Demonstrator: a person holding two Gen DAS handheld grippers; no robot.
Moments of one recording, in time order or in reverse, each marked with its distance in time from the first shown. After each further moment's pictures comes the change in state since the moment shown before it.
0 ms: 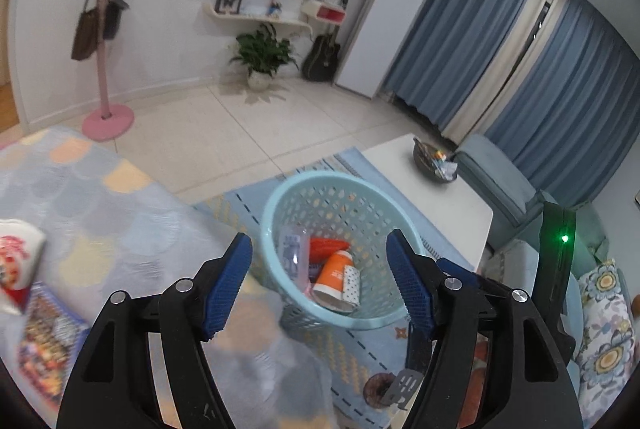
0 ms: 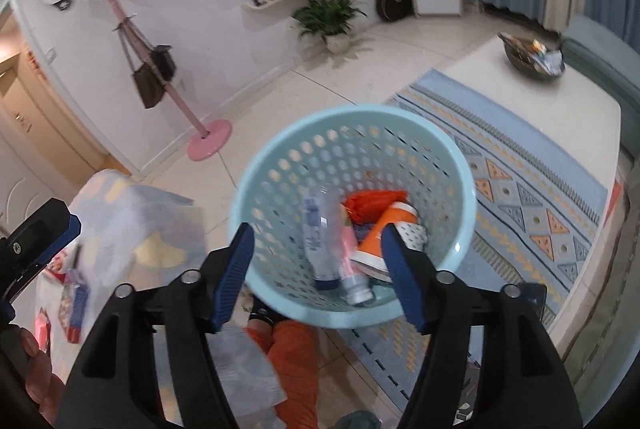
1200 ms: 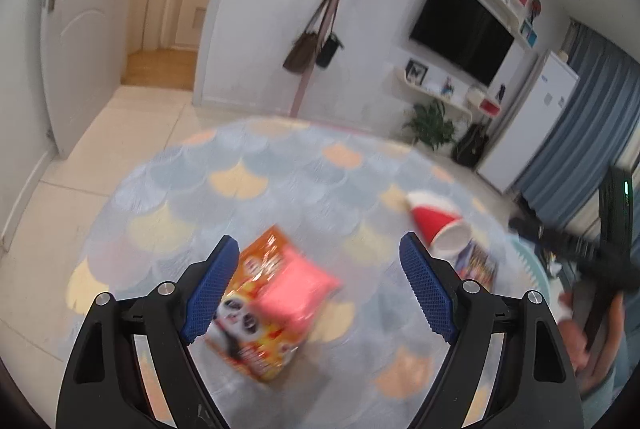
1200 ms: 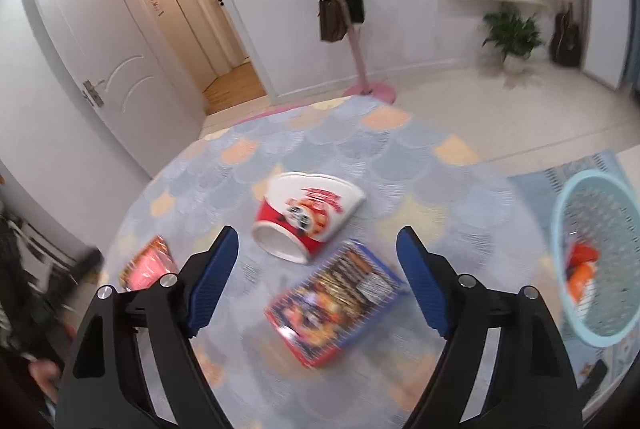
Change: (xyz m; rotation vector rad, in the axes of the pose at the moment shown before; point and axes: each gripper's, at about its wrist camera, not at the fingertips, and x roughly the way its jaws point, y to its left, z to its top) left arm -0.261 0.266 -0.101 -0.331 -0.201 0.425; right arm 0.008 0.316 -0.054 -0.410 0.147 0.380
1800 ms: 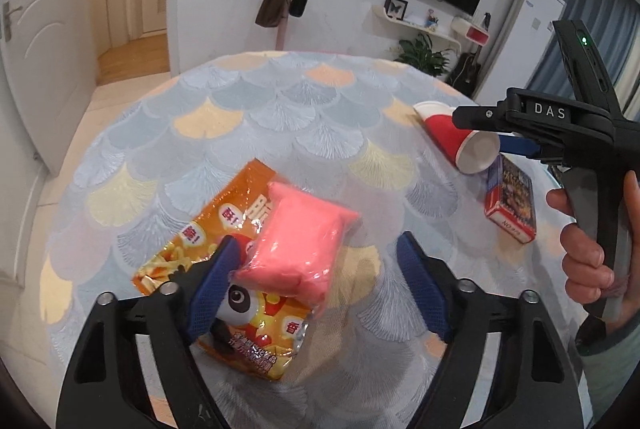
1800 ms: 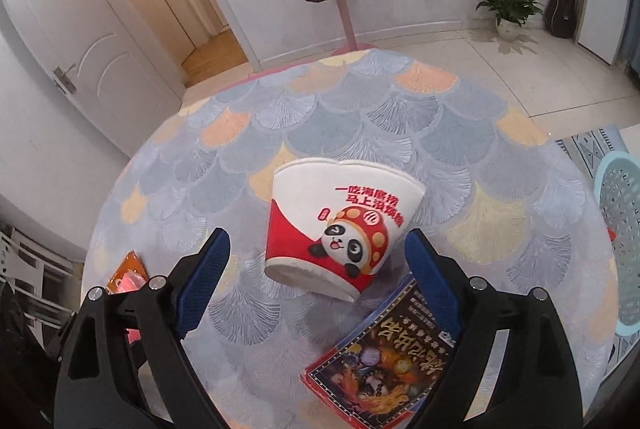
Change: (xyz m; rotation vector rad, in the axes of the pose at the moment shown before) left arm 0.041 -0.007 -0.039 0.169 0.161 0.006; right arm 0.078 0.030 0.004 0.034 0.132 -0.083
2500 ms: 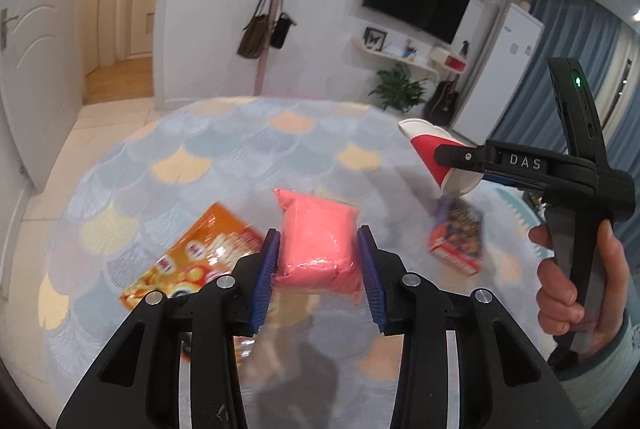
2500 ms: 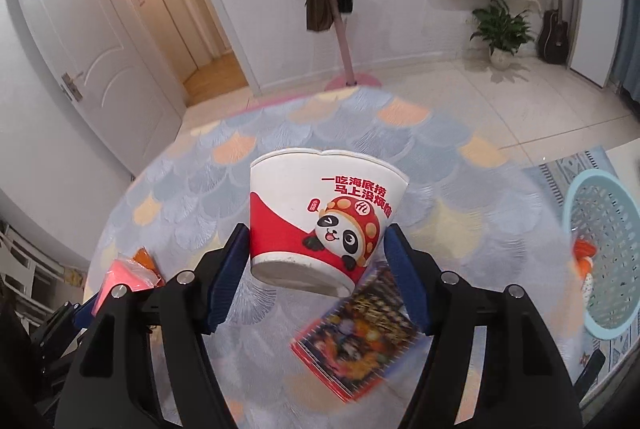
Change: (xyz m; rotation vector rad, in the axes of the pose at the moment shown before) left arm -0.038 -0.031 0.016 0.003 -0.129 -0.085; right arm -0.056 -0.007 -0.007 -0.032 -0.129 -0.022
